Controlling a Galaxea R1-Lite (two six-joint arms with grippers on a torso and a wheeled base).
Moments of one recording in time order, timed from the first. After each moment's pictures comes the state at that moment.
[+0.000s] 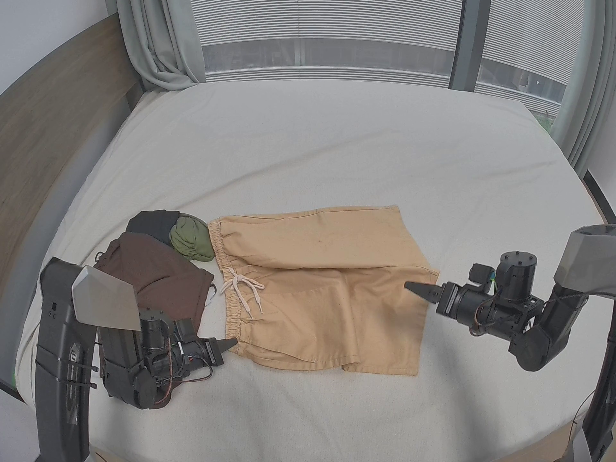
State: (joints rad) left arm -0.16 2.58 -0.54 -1.55 -0.49 -0.41; right arm 0.27 2.16 -0.52 -1.30 0.32 0.58
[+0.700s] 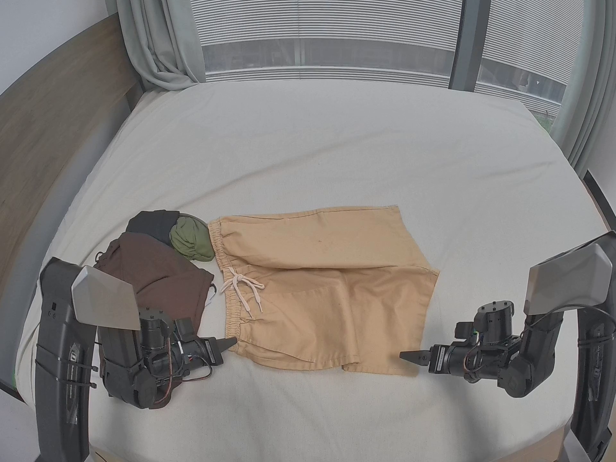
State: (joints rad) left arm -0.16 2.58 -0.54 -1.55 -0.49 -0.41; right arm 0.27 2.37 -0.40 -1.28 0.32 0.44
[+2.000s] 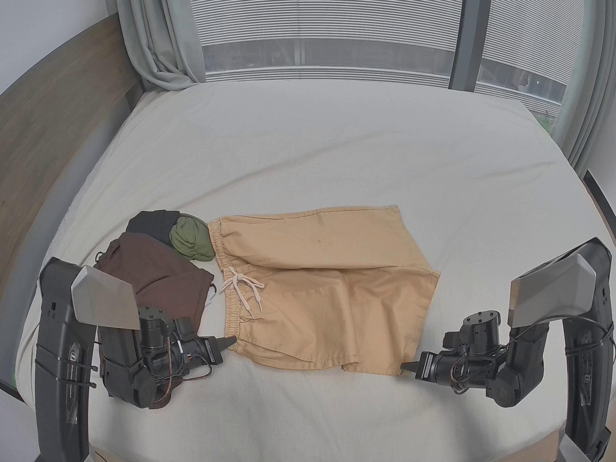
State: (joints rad) left arm -0.16 2.58 -0.55 -1.55 -0.49 -0.40; right arm 0.34 2.44 -0.40 -1.33 0.33 0.62
